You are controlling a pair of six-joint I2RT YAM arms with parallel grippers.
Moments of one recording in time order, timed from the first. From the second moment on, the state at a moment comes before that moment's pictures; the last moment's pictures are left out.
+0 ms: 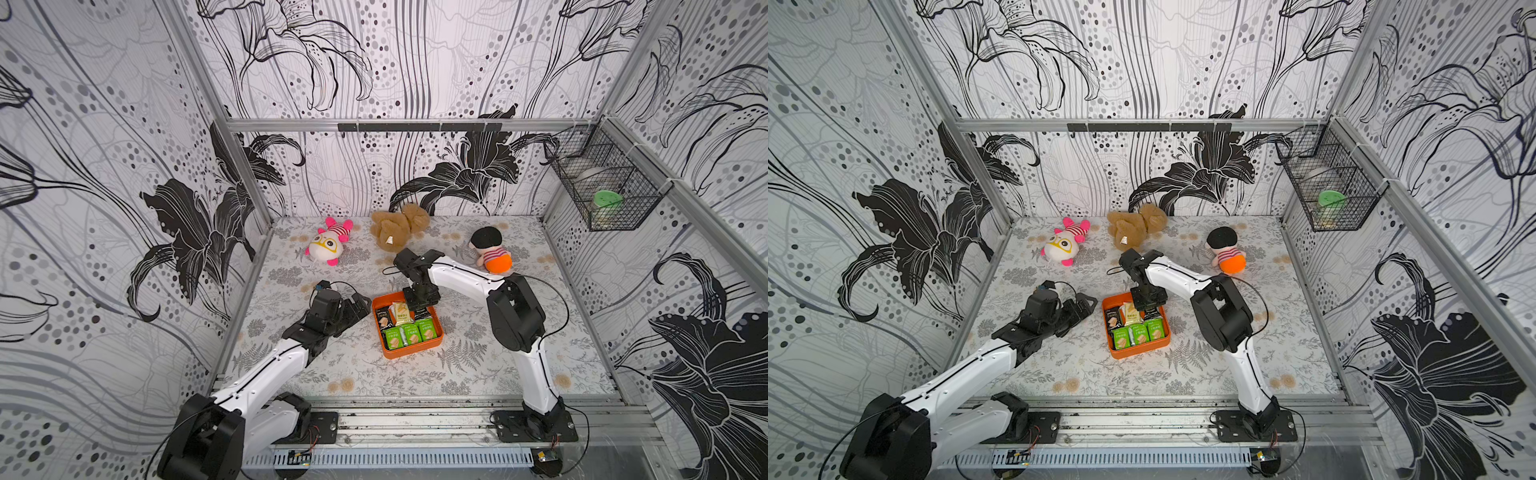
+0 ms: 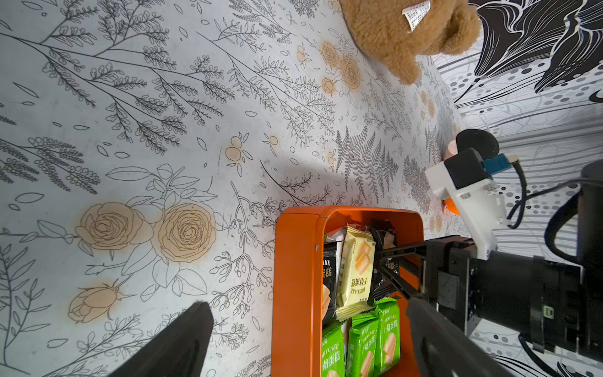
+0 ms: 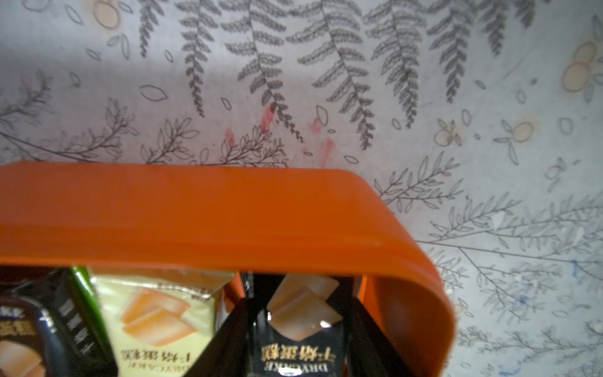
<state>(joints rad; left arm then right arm) -0.39 1.07 0.51 -0.13 0.09 -0.97 0.73 2.17 1.75 -1.03 0.05 0.42</state>
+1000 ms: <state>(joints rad) -0.41 1.23 0.62 -0.12 0.09 -0.99 0.73 1.97 1.68 -0.99 -0.04 0.43</state>
